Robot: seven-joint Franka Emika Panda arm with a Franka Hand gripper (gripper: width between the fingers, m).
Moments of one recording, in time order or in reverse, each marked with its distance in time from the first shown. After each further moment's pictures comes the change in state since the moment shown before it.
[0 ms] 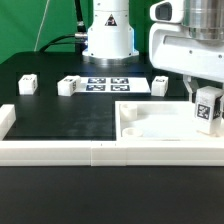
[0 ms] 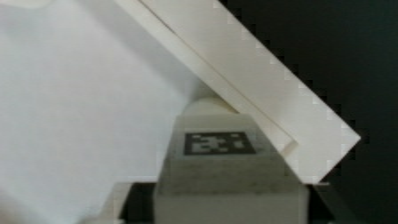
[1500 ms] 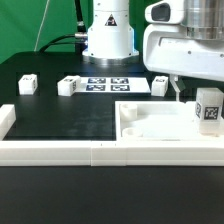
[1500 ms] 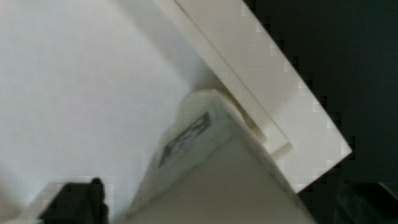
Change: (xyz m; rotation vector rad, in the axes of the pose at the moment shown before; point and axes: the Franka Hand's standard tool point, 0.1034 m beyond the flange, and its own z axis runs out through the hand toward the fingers) arm 0.005 -0.003 -0.004 -0.008 0.015 -0.428
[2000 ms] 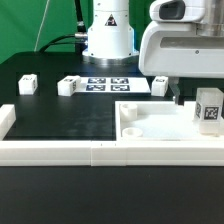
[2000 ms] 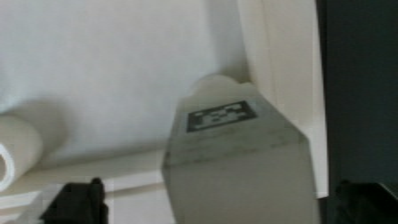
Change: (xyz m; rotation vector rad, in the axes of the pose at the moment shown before) arm 0.002 0.003 0.001 -0.035 0.023 -0.436
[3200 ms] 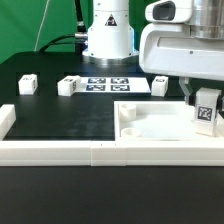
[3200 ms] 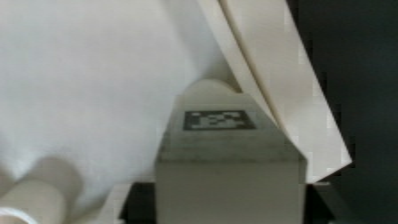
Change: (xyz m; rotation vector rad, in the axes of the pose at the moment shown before) arm -0.001 -0.001 0.002 0.026 -0.005 0.555
